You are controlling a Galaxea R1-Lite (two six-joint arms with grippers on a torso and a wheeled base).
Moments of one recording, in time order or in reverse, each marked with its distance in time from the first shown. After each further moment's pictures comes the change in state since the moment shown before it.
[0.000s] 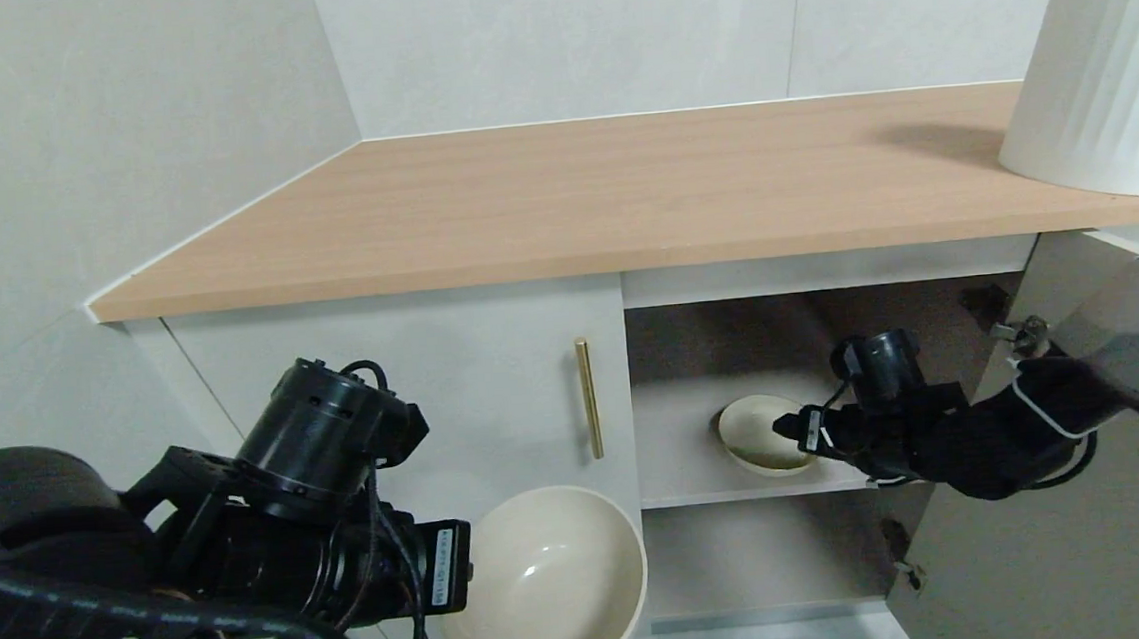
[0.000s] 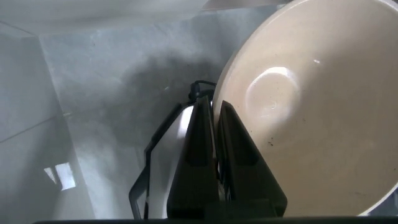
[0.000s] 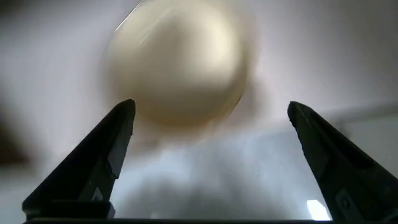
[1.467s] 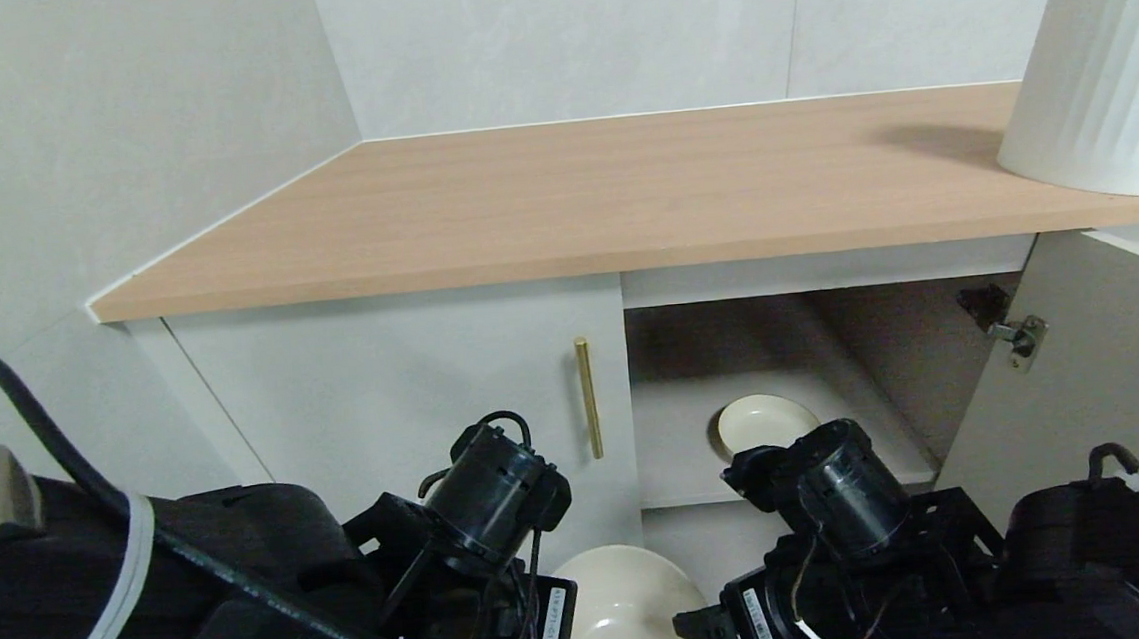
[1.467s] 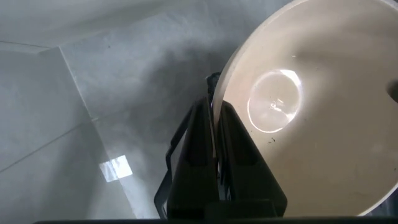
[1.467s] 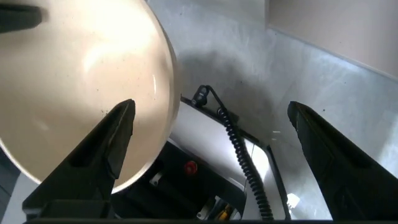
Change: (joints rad) left arm -0.188 0.208 -0.013 -0.101 0.121 0.031; right arm 0.446 -0.252 0.231 0.133 0.193 -0.114
